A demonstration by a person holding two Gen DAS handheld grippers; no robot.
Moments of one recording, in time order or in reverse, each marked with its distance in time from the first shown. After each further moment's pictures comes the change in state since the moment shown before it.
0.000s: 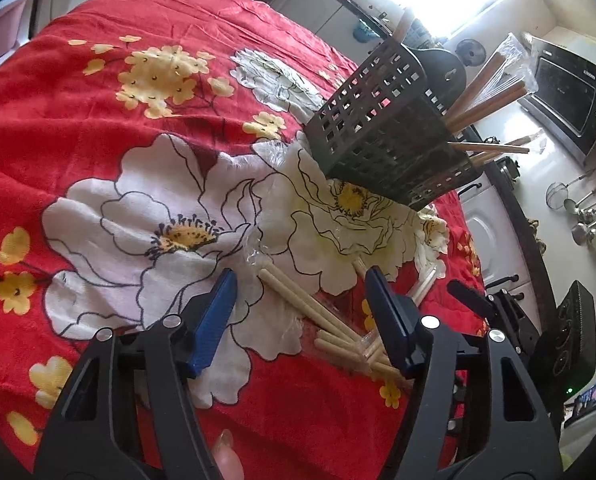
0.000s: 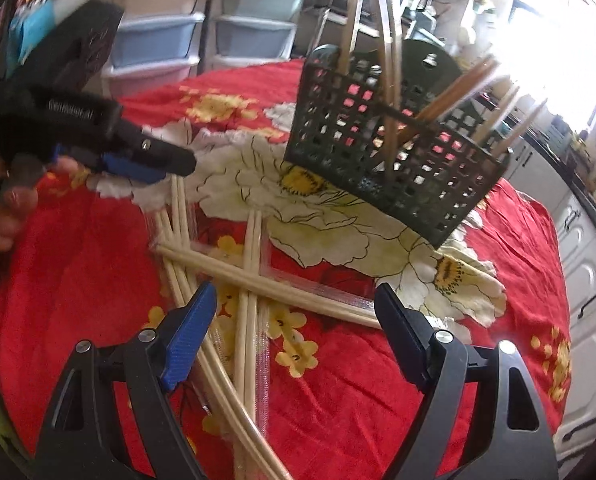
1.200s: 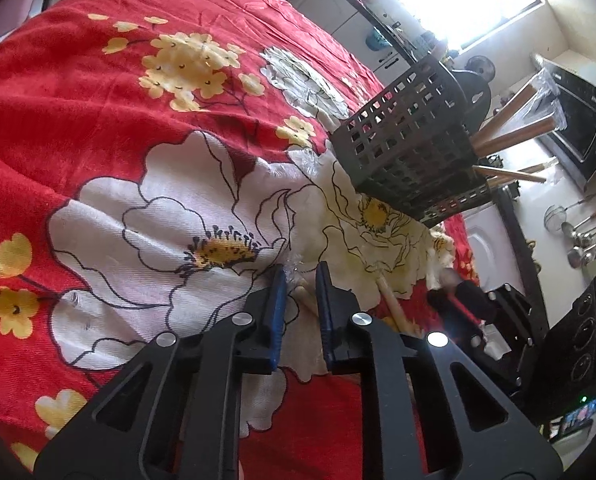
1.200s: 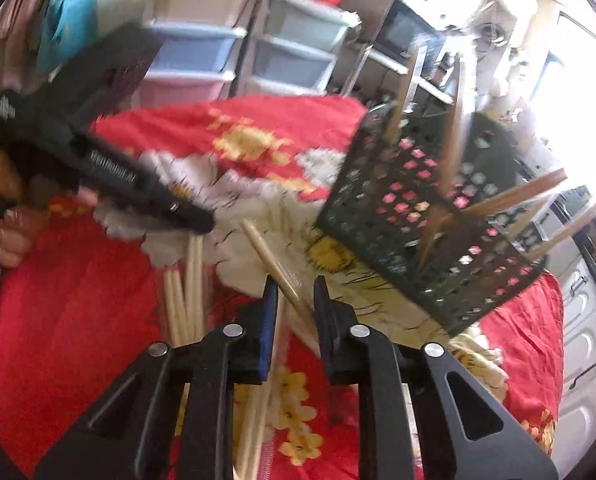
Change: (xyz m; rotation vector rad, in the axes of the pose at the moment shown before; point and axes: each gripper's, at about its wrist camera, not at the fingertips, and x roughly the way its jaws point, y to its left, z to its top) left arm 0.005 0.026 0.005 -0.090 -0.012 -0.034; right arm 0.009 0.012 0.039 -0.126 -0.134 0.019
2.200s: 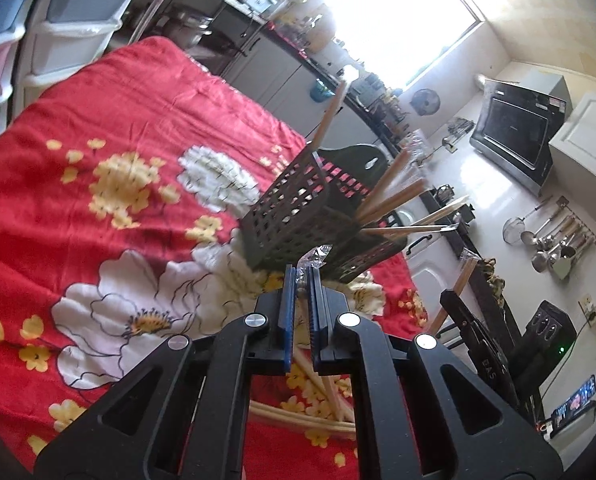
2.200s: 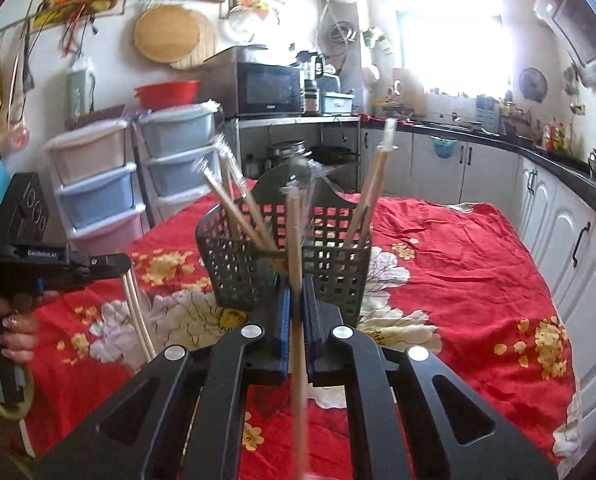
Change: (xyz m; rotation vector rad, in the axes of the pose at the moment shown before) left arm -0.057 -0.063 0.018 0.124 -0.211 -0.129; right arm -0.090 -0.087 -0.029 0.522 -0.255 -0.140
